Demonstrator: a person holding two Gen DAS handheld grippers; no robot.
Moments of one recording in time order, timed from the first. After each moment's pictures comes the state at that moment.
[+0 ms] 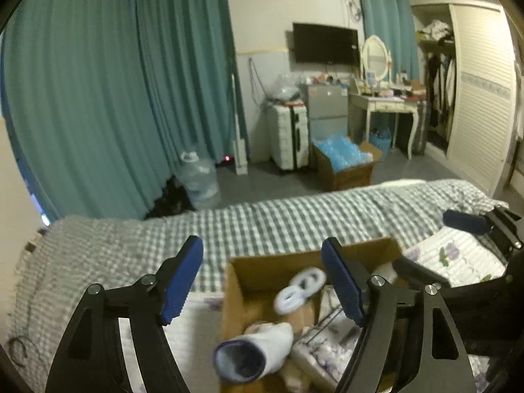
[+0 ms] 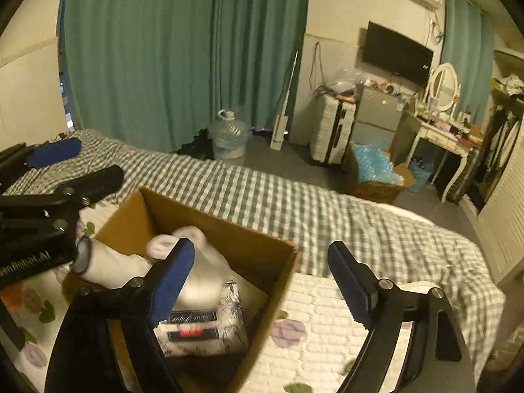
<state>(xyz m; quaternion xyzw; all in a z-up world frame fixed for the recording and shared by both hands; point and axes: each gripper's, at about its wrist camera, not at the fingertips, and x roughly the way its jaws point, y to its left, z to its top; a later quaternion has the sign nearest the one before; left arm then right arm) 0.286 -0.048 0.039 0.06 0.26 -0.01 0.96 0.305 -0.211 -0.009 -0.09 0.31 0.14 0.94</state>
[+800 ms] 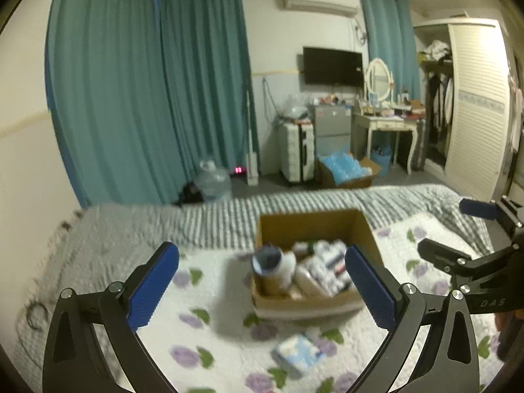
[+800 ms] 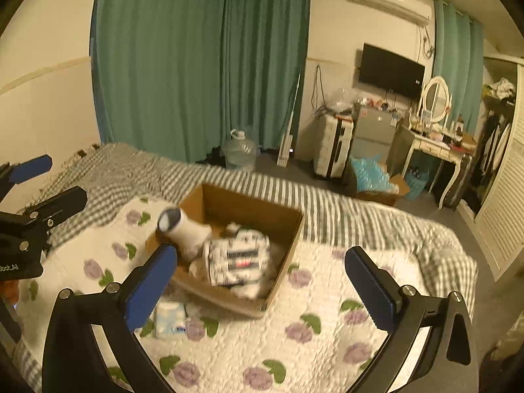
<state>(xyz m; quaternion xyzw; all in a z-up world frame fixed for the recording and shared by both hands) 0.129 -0.028 0.053 0.03 0.24 0.01 0.97 0.141 -0.230 0.041 -0.07 0.28 0.16 0.94</state>
